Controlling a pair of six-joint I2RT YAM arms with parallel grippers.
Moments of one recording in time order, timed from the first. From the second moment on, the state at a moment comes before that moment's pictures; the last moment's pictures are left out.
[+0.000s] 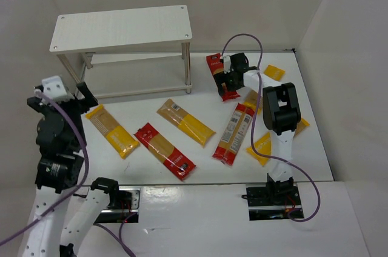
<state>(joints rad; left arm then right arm) -0.17 0.53 0.96 -0.26 -0.54 0.07 0.23 2.16 1.60 -0.38 -0.12 -0.16</state>
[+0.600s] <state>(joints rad) -0.08 0.98 1.12 -0.71 -0.28 0.01 0.24 2.17 1.60 -0.41 -0.08 -0.17</state>
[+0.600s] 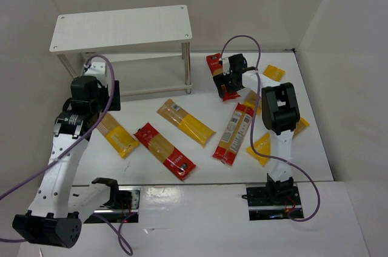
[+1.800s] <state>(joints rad) 0.03 0.84 0.92 -0.51 0.00 0.00 0.28 2.35 1.94 -0.53 -0.01 -0.18</state>
